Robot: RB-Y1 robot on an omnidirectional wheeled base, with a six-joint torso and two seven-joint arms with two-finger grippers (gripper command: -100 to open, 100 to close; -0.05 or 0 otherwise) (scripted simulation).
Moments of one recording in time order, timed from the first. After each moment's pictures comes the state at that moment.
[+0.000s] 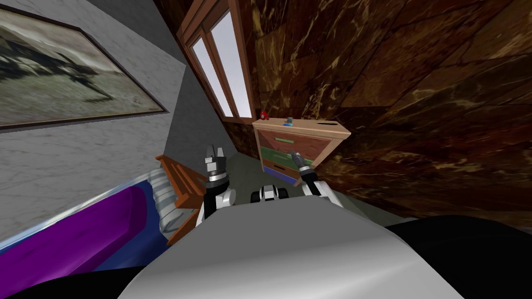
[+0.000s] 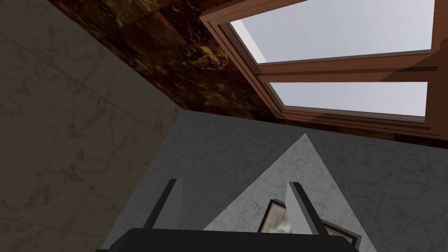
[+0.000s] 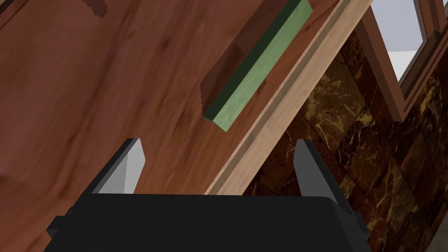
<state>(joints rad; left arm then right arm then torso) 0.48 0.04 -0.06 -2.29 0.03 -0.48 -0.17 0.50 -0.16 0.05 -2.14 0.65 -0.12 0.07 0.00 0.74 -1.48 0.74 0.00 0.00</state>
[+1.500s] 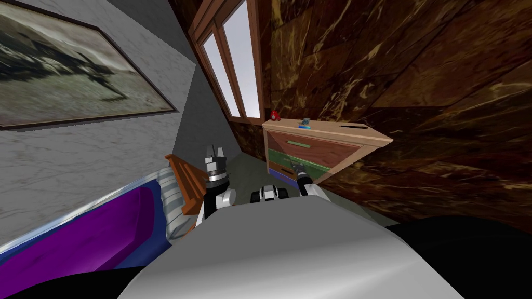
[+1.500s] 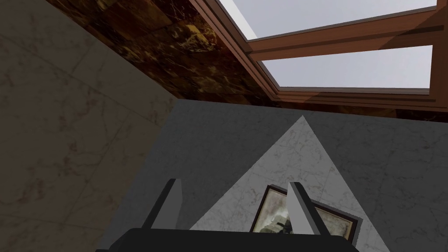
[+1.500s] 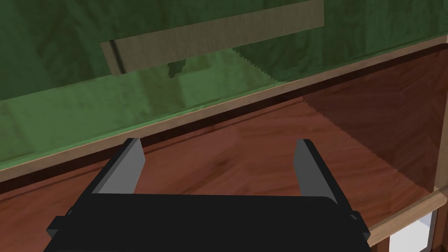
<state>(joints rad) 0.48 0.04 -0.06 -2.29 0.03 -0.48 -0.17 0.49 -0.16 0.12 -1.93 1.07 0.20 0.14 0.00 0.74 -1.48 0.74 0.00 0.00</state>
